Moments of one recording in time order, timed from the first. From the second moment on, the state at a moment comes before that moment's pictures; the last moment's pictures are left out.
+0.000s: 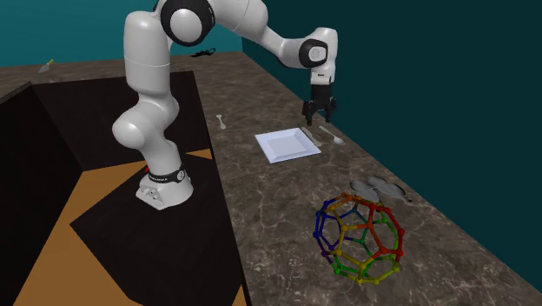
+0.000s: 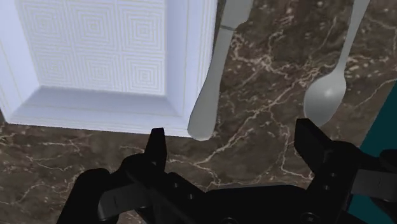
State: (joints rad) arm 0.20 0.29 0.51 -1.84 -0.34 2.02 1.62
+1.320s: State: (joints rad) arm 0.27 0.41 0.48 -1.87 -0.33 2.11 1.95
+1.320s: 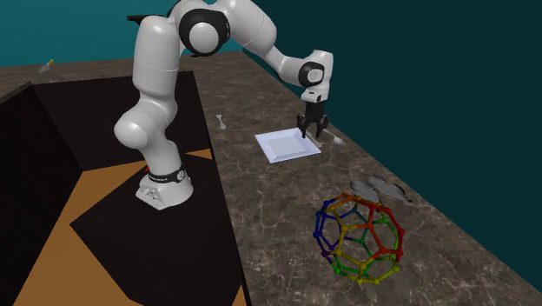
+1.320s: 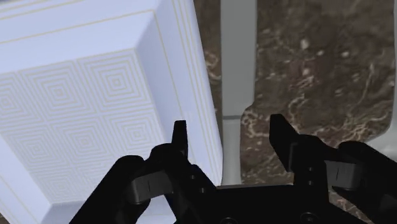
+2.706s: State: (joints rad) arm 0.26 0.33 0.51 -1.82 -0.28 1.99 1.91
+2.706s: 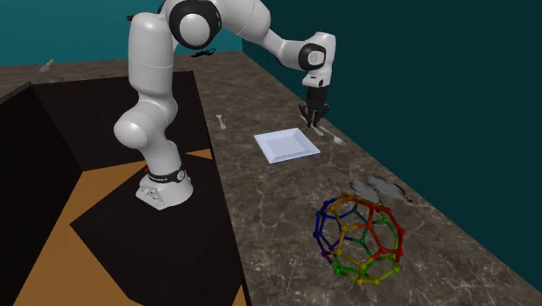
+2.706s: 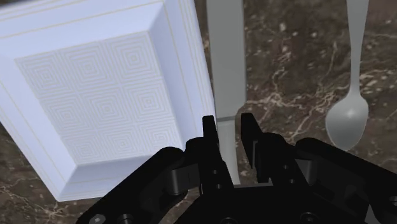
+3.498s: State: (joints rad) arm 0.25 0.28 0.52 -1.73 -0.24 1.86 1.88
